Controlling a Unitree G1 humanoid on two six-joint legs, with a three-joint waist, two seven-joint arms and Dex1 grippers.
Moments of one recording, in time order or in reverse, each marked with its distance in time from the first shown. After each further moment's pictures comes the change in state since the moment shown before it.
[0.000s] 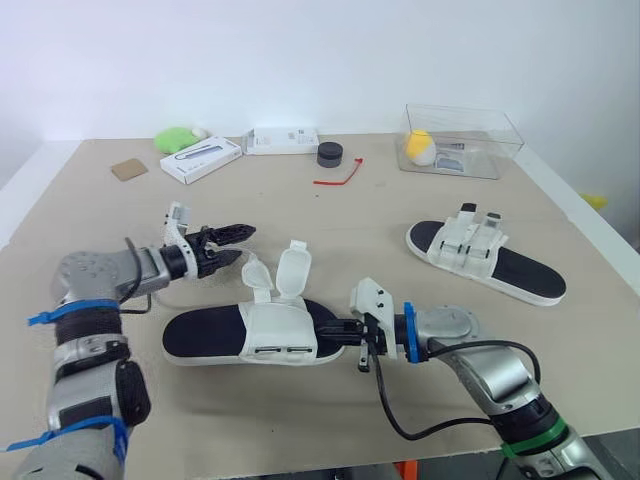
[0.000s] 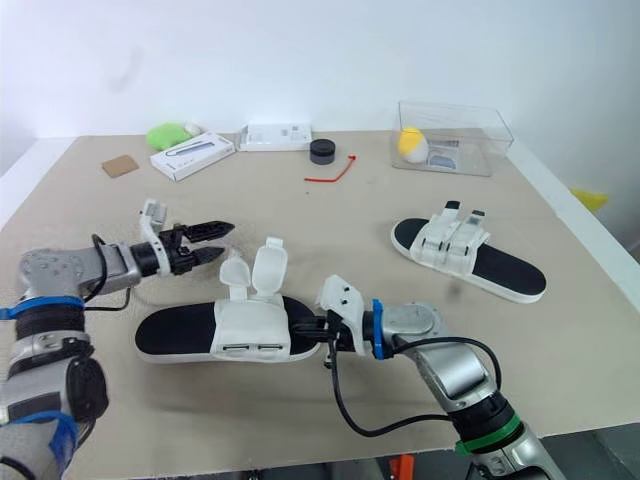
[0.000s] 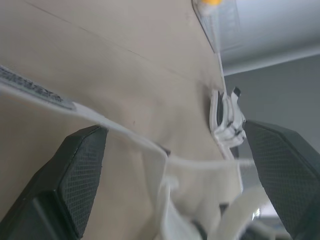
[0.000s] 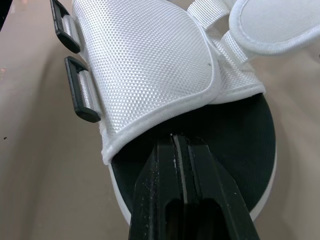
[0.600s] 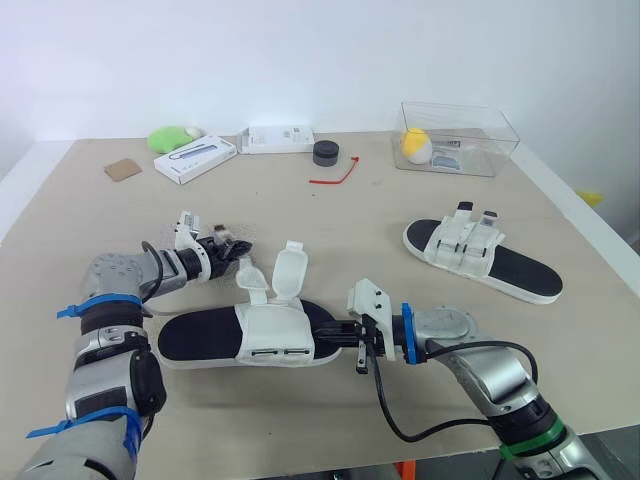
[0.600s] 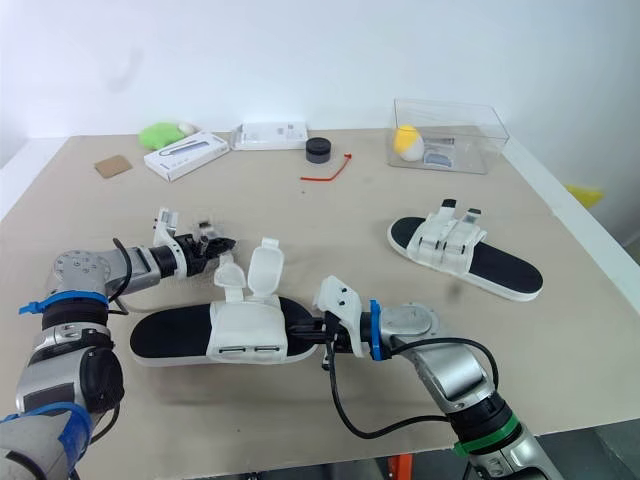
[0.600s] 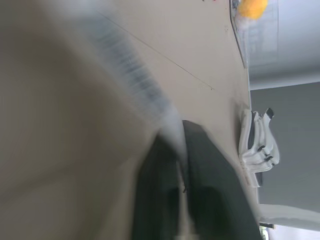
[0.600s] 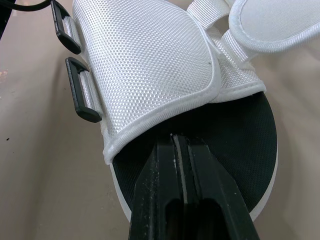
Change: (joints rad) left arm -0.010 -0.029 -0.046 0.072 0.159 -0.175 -0.080; right arm 0.001 0.003 0.003 -0.014 0.000 0.011 -0.001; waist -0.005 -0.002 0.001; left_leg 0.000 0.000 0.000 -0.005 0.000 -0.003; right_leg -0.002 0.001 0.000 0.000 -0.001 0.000
